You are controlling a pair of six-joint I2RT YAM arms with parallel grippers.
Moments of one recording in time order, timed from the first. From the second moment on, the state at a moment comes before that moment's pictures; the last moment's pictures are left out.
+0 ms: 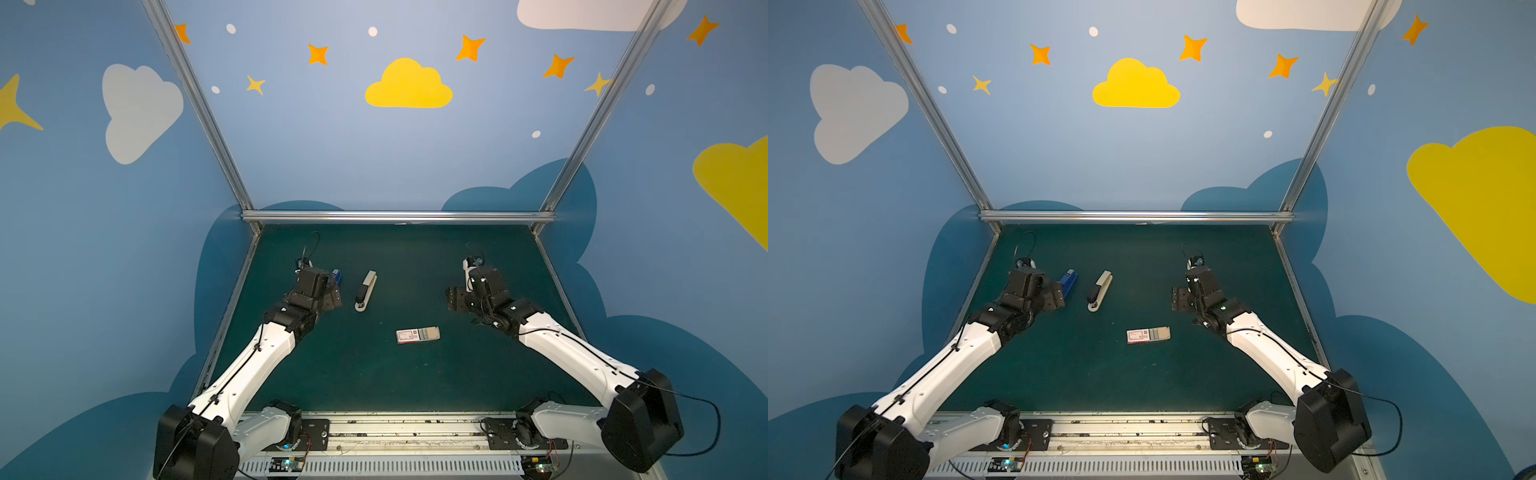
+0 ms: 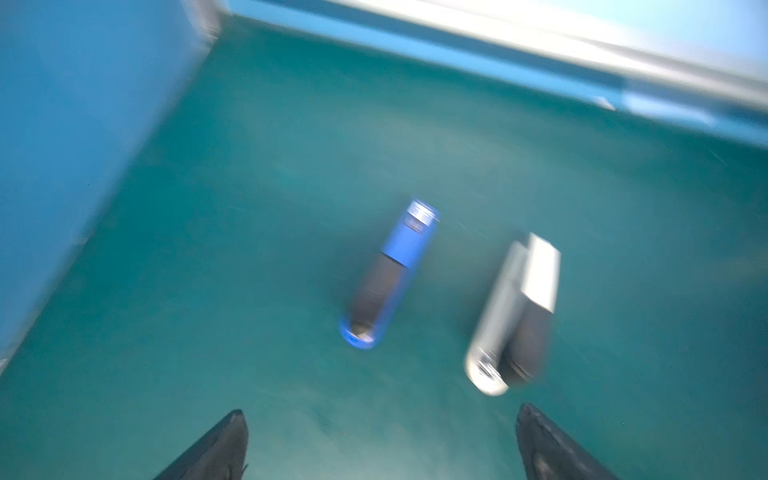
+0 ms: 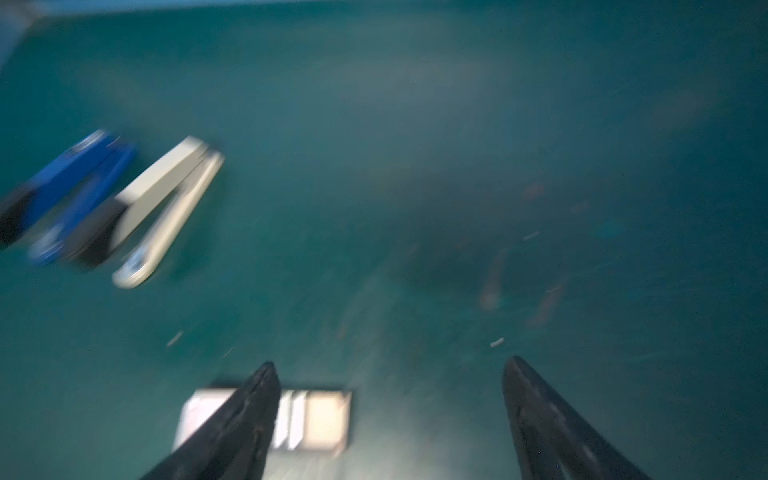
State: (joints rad) left arm -0.28 1.12 0.84 -0.49 -0.38 -0.48; right arm 0.56 1.24 0.87 -0.33 0.29 0.32
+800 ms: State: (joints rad) left arm -0.04 1.43 0.51 0.27 -0.44 -0.19; right arm 0.24 1.34 0.44 0.36 0.56 0.07
